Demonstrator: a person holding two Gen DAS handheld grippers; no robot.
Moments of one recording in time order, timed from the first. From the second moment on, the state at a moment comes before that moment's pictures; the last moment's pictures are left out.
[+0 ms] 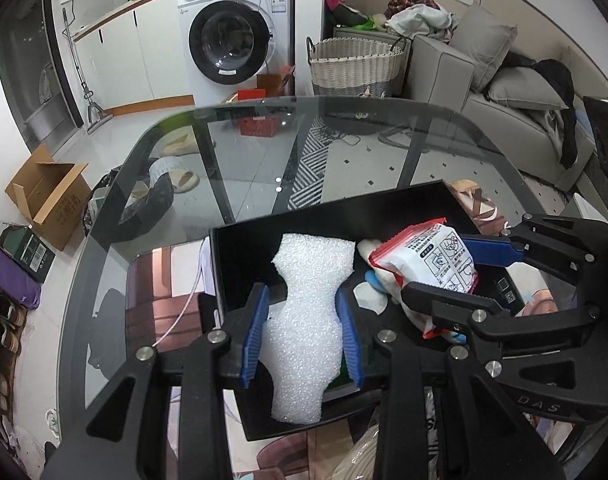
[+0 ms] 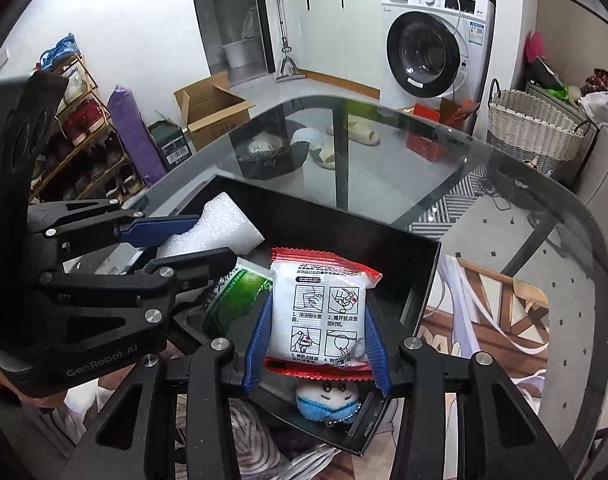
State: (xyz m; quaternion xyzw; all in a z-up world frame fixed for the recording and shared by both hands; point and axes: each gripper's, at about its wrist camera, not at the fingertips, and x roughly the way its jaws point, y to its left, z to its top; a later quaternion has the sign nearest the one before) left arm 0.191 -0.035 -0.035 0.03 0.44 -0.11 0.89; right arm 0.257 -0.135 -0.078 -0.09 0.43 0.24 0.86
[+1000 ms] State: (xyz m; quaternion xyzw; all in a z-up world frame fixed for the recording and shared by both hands) left arm 0.166 -0.017 -0.003 0.01 0.43 -0.12 0.90; right arm 0.233 -0.147 -0.051 -0.05 0.44 0.25 0.86
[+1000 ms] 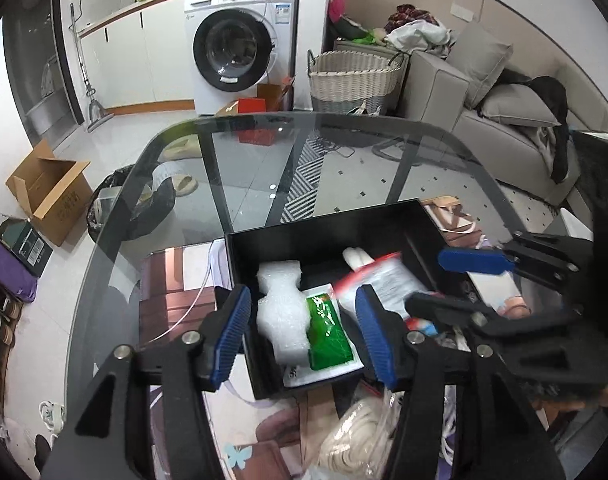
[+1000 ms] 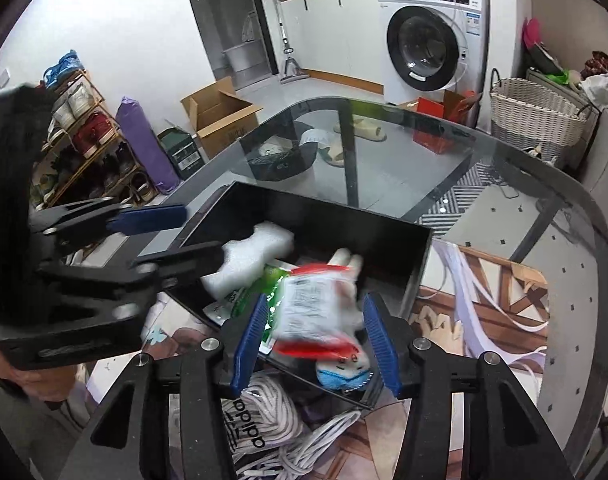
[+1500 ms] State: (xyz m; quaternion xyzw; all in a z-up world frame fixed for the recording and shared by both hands) left arm 0.087 -0.018 -0.028 0.10 0.47 -0.21 0.85; right arm 0.164 -0.180 -0.058 -0.05 0.48 0.26 0.83
